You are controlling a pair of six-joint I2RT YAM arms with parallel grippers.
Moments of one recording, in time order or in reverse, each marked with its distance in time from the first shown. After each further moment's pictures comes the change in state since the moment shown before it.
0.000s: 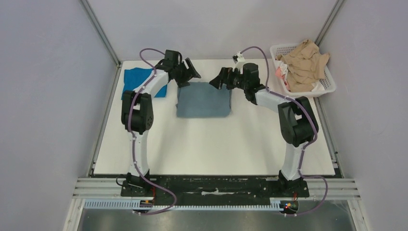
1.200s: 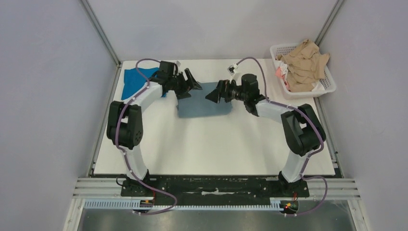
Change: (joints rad) left arm -0.010 -0.254 -0.309 0.081 0.158 0.014; right arm 0.054 -0.108 -0.146 0.030 -0.117 0.039
